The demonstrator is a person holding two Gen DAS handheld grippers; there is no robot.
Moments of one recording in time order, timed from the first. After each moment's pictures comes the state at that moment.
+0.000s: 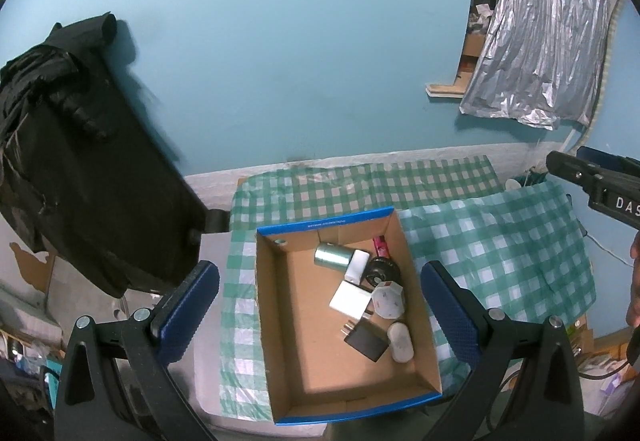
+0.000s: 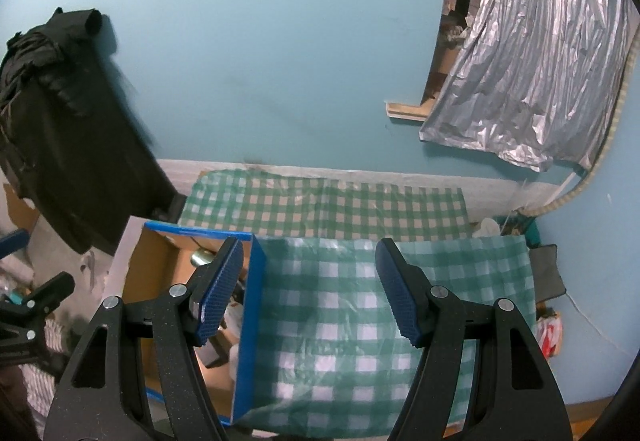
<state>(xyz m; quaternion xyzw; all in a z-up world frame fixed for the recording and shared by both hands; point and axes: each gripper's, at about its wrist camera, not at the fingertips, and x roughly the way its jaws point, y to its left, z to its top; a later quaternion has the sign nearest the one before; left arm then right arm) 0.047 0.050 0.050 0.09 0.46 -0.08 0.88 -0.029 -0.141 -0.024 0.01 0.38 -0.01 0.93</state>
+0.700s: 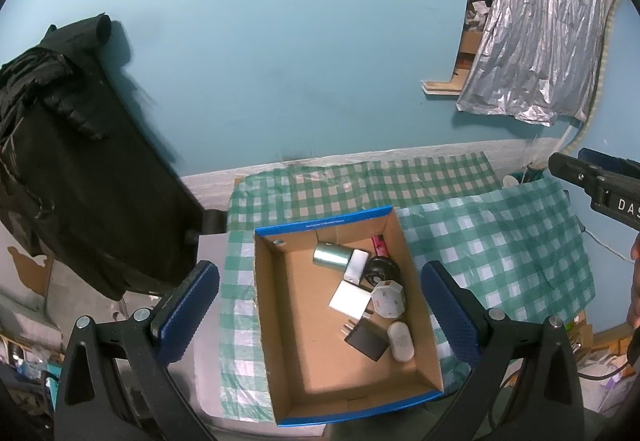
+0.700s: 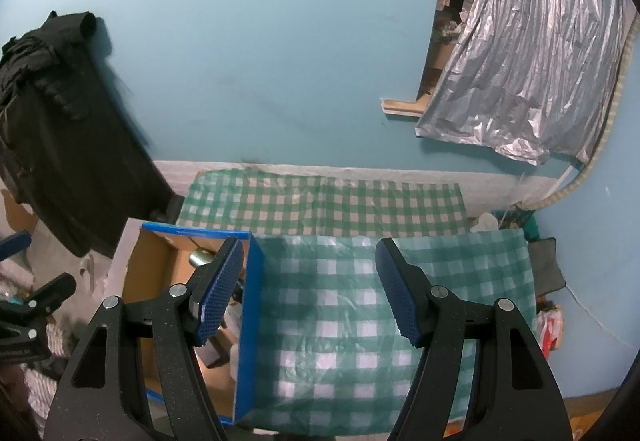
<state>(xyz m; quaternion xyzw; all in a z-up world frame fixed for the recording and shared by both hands) 0.049 0.052 0.047 0.09 0.46 -0.09 0.88 -0.030 -0.141 -0.025 0.02 0.38 -0.02 0.92</state>
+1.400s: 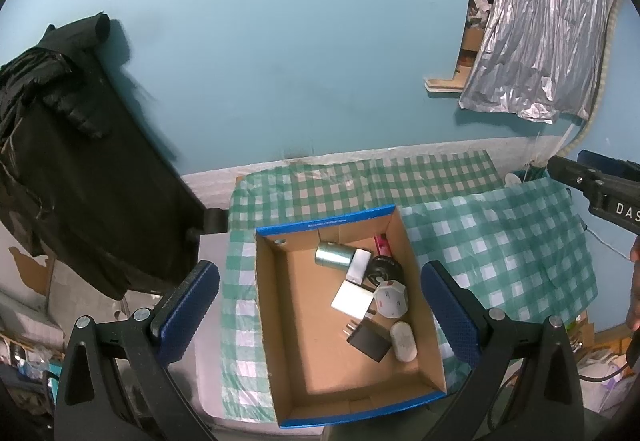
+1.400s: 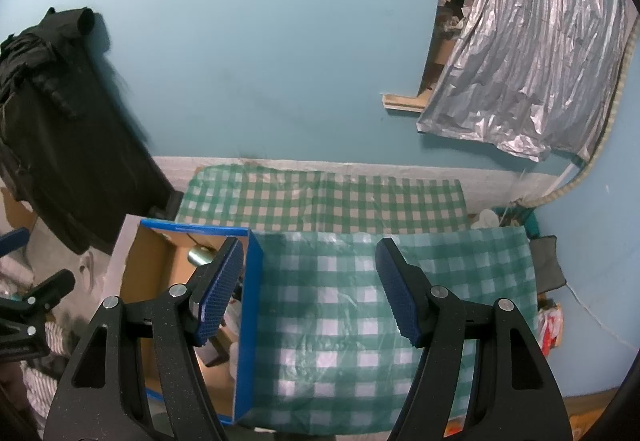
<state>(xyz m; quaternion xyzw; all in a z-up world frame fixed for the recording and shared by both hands) 0.053 0.049 0.045 0.09 0.46 -0.09 0.88 -0.028 -0.140 -0.031 0.02 0.38 -0.02 0.92</state>
